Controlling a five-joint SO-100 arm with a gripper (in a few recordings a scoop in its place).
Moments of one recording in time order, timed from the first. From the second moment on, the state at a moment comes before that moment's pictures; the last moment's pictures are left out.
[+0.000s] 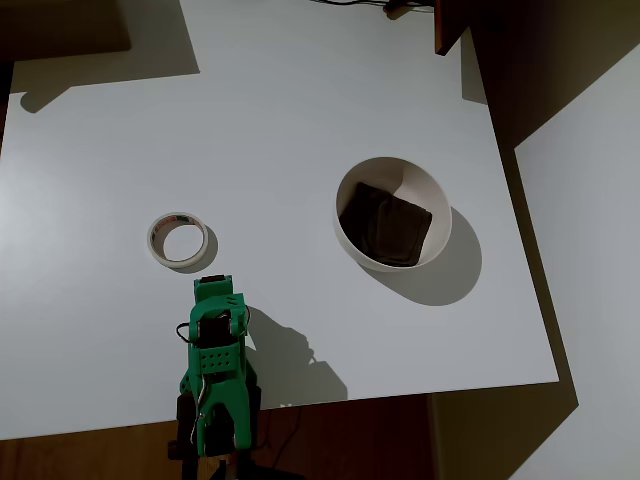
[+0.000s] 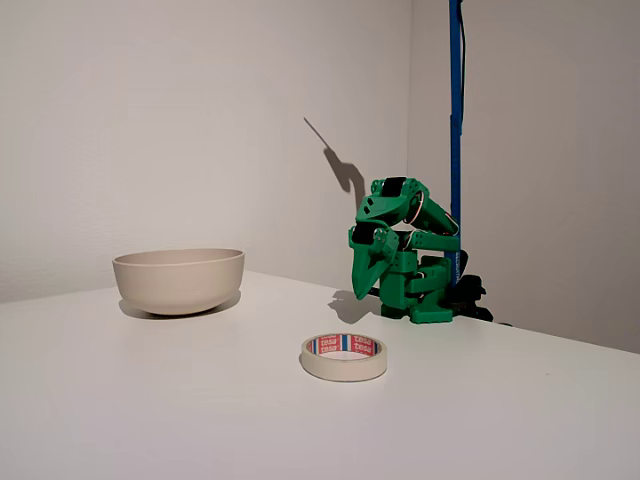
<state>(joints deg) 0.1 193.6 167.7 78.8 0.2</state>
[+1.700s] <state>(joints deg) -5.4 137.5 141.9 63.0 1.9</state>
